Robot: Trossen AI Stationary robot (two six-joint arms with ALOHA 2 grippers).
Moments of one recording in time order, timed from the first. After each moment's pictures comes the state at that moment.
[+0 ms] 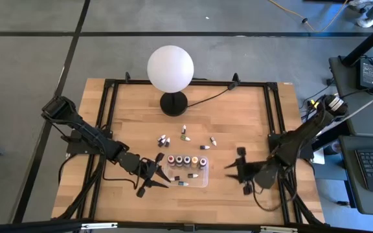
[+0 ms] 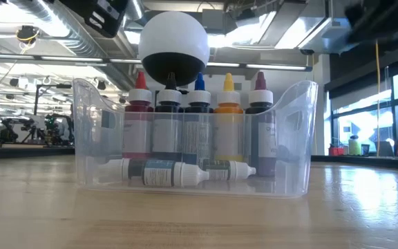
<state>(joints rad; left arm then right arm) -0.54 1.39 0.61 0.52 -0.13 -0.14 0.76 1.23 0.70 -0.19 0.61 0.28</state>
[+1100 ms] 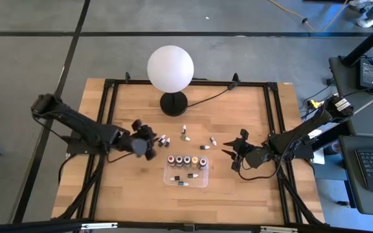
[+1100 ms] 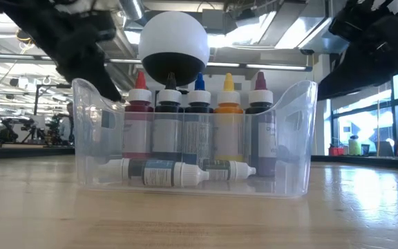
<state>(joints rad) -0.31 1.18 0.61 -0.33 -0.64 -0.62 0.52 1.16 0.45 -0.02 0.70 0.47</state>
